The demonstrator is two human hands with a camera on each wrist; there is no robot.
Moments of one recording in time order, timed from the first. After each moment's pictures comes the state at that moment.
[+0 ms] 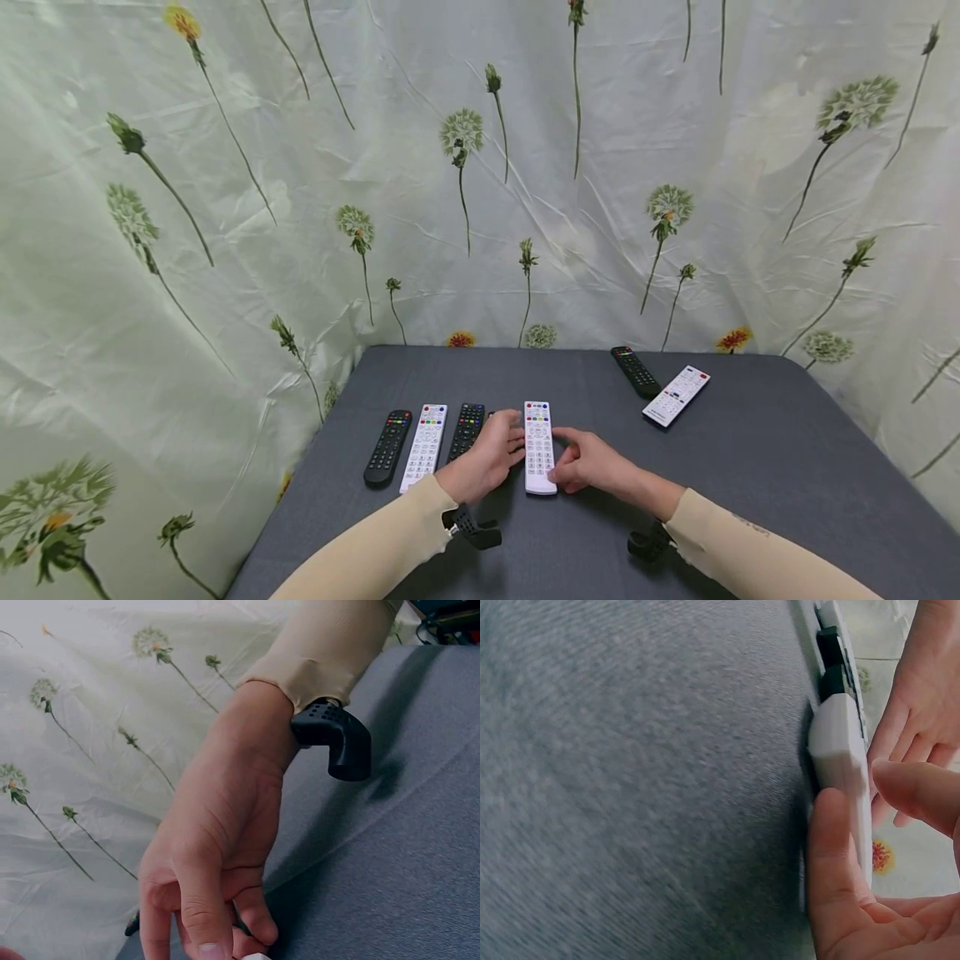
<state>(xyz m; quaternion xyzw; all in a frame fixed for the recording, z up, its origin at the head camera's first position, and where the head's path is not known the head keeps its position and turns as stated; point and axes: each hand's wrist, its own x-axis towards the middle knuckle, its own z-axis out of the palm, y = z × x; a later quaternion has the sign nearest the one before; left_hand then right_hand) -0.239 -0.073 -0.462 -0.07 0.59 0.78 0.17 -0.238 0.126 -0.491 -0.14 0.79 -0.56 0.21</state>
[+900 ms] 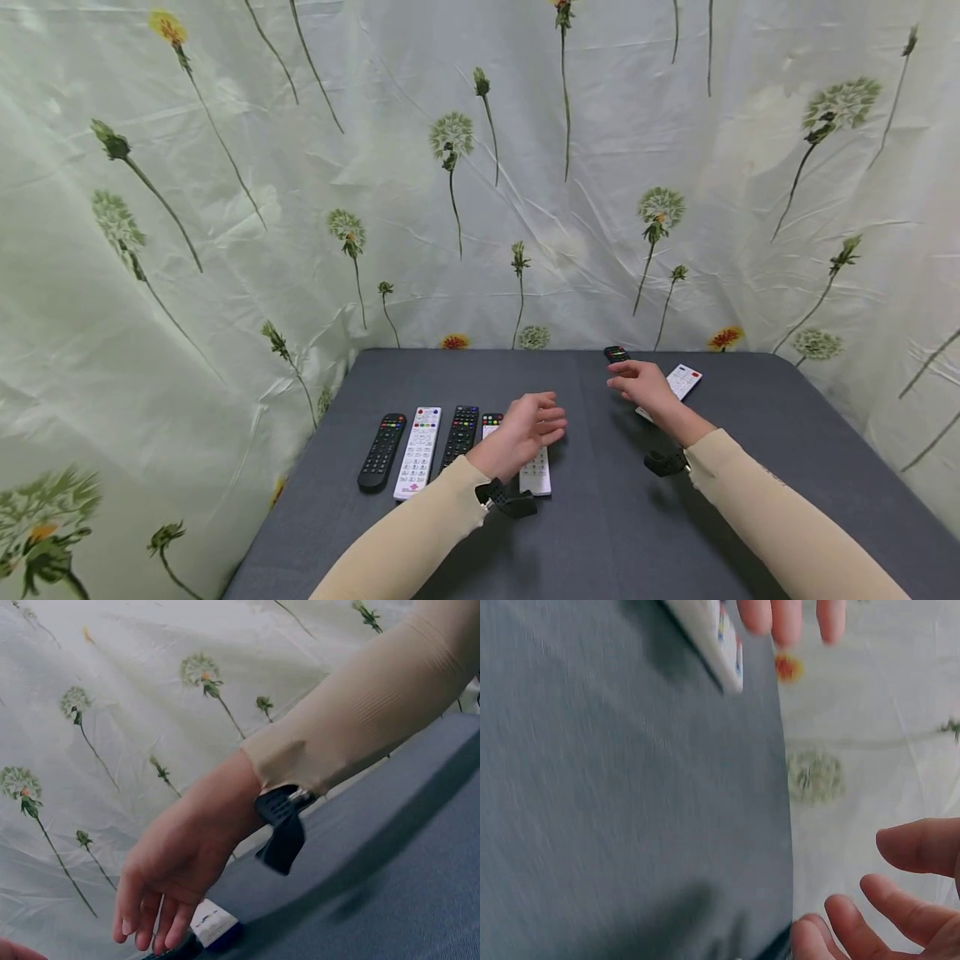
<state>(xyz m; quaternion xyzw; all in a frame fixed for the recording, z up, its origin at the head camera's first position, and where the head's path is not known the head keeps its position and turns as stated) -0.261 -0.023 -0.447 -0.05 0.50 0.84 0.21 -0.309 0.220 -0.445 -0.04 0.85 -0.52 0.02</state>
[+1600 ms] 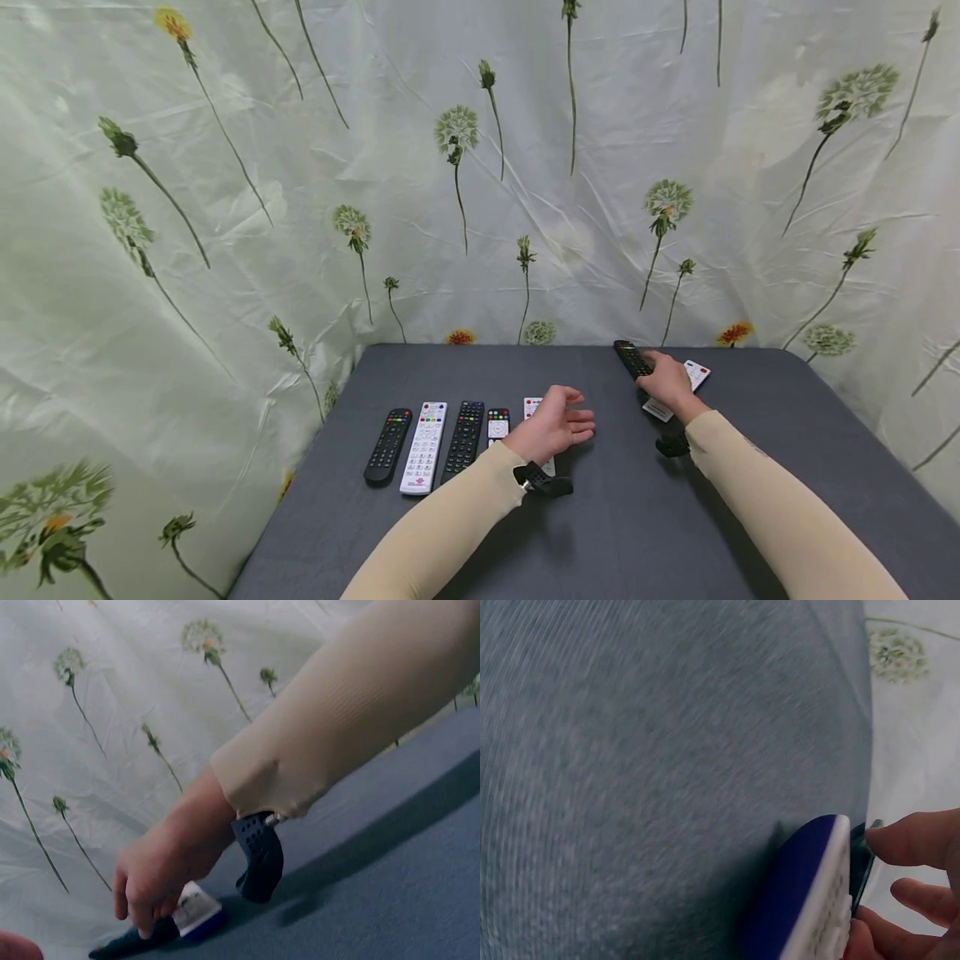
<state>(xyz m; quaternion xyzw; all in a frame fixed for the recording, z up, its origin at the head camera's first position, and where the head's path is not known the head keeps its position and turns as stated) -0.282 0.021 -0.462 -0.09 0.48 0.84 0.25 -0.351 0.258 -0.468 -0.01 0.96 -0.28 -0.06</state>
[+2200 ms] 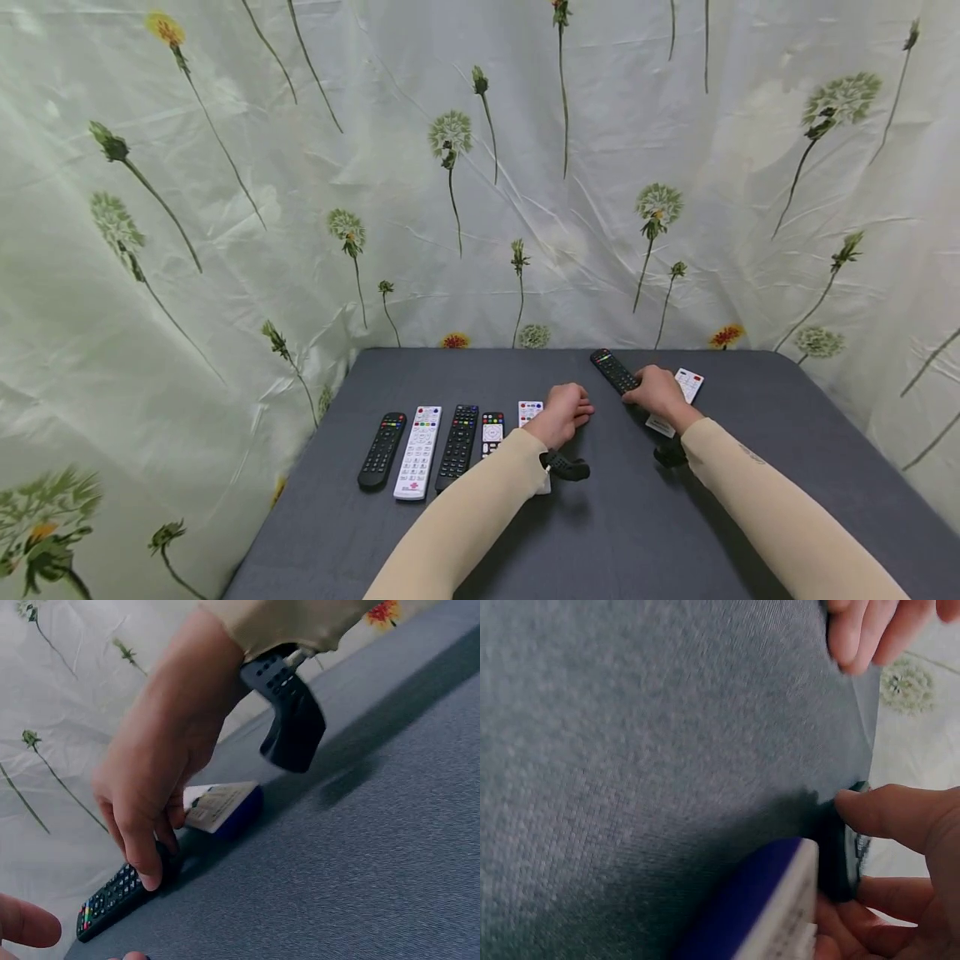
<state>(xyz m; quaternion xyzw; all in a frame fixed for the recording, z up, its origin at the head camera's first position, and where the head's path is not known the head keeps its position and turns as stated) -0.318 0.058 -0.483 -0.11 0.61 0.78 0.14 -0.341 0.252 -0.470 -0.02 0.97 -0.23 -0.02</state>
